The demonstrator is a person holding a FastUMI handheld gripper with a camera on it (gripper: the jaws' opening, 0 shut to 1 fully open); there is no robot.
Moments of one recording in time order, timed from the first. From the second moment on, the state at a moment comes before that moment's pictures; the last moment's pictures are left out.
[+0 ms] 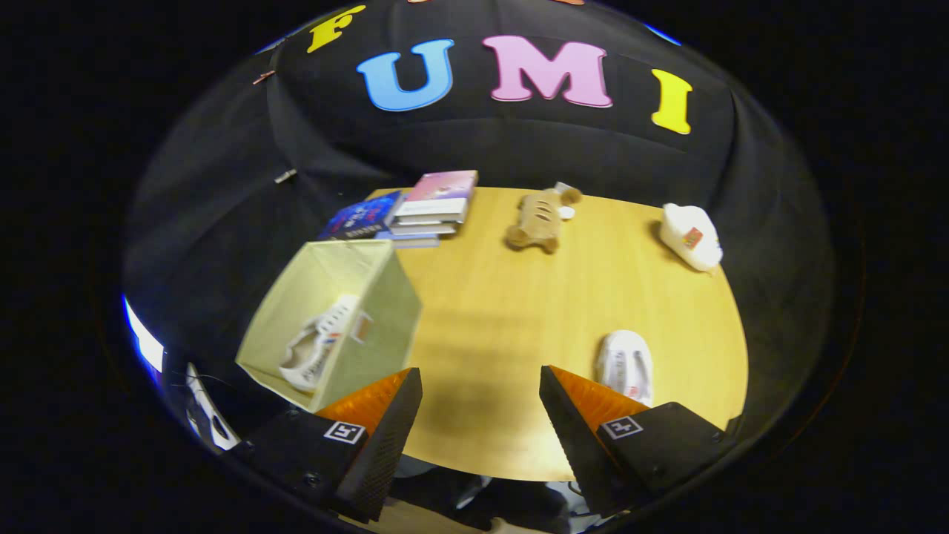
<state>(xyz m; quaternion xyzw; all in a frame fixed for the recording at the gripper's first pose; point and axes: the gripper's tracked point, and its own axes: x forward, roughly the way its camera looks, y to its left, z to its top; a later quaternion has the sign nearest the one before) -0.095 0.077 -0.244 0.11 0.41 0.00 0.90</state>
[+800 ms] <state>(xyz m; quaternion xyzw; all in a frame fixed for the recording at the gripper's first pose) -0.119 -0.068 -0.419 0.09 0.49 -0.11 0.86</state>
